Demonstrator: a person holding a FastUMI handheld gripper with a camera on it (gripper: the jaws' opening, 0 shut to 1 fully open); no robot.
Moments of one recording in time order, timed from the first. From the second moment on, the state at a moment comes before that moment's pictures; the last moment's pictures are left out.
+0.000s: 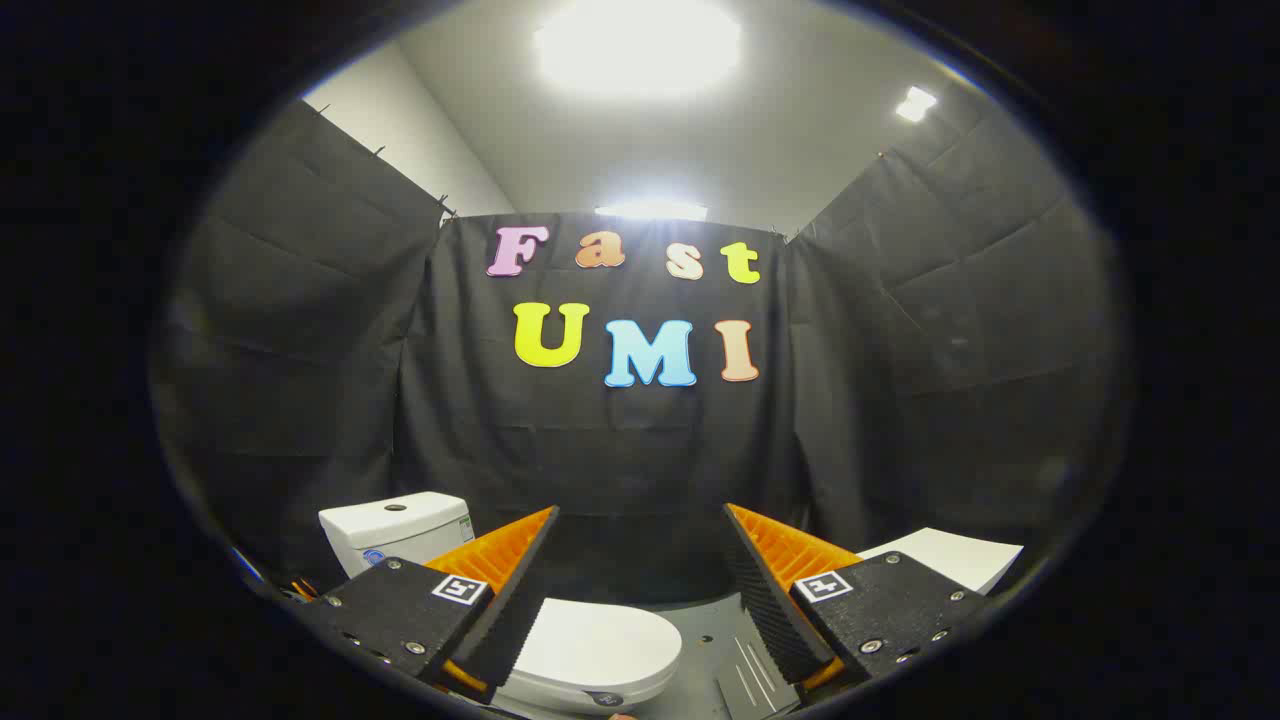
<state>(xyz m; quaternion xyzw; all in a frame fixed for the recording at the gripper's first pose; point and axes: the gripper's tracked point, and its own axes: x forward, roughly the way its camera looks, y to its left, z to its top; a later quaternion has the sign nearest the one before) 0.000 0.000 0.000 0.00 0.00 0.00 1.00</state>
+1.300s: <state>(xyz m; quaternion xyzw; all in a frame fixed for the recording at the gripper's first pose) 0.025 0.037 -0.162 0.13 0.08 0.00 0.99</state>
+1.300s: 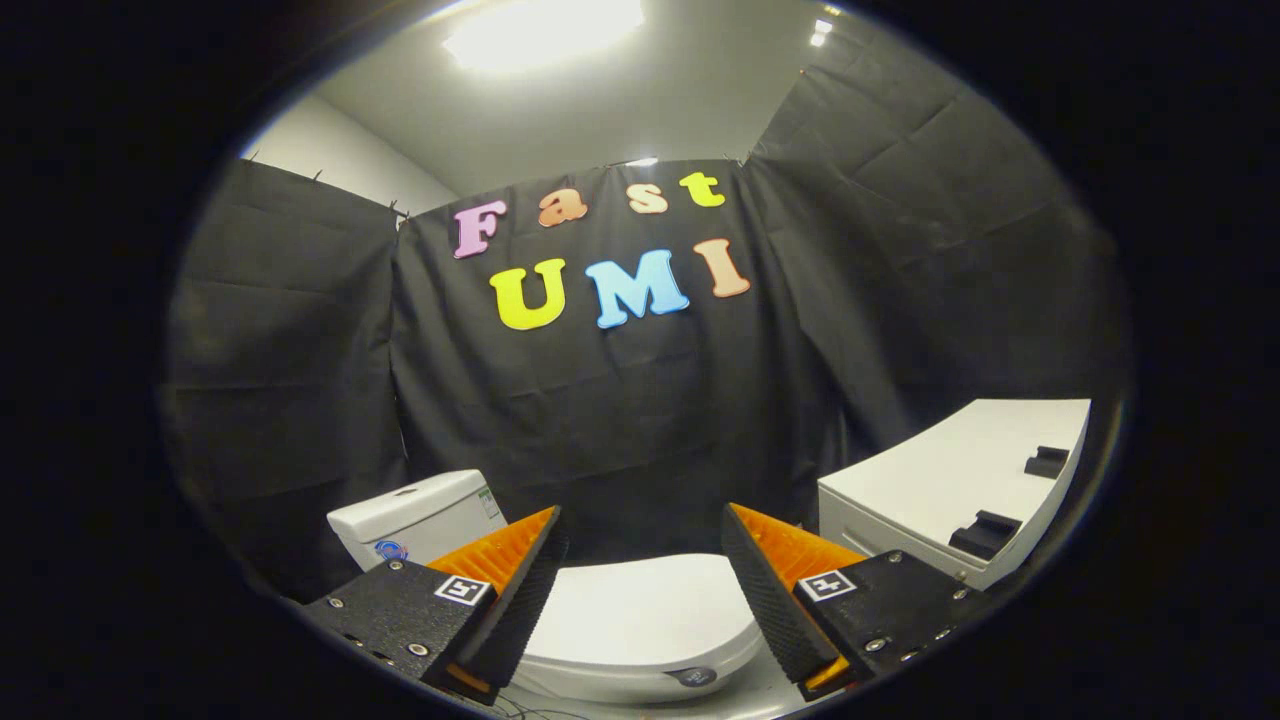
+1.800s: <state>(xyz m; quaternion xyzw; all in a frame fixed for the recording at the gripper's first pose) 0.016 0.088 -0.274 0.22 0.21 0.02 0.95</state>
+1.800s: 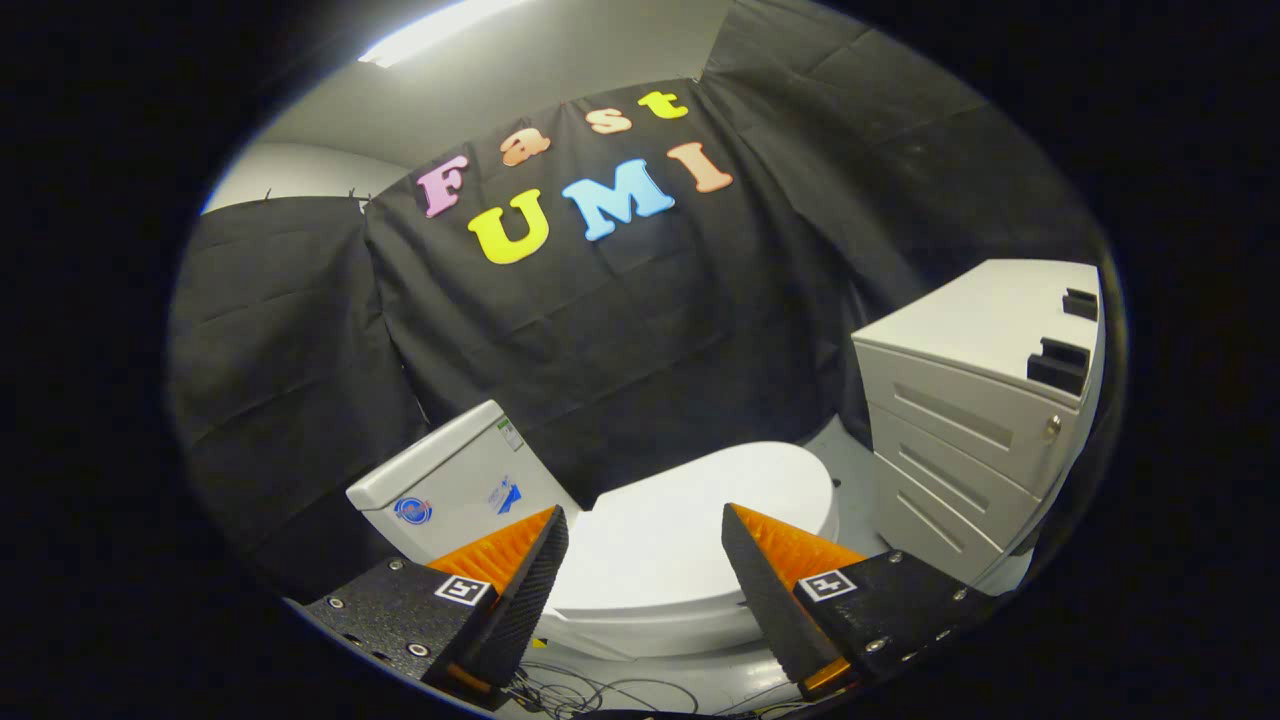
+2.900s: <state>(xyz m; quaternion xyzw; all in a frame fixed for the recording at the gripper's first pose) 0.002 0.042 -0.459 0.49 0.31 -0.11 0.80</state>
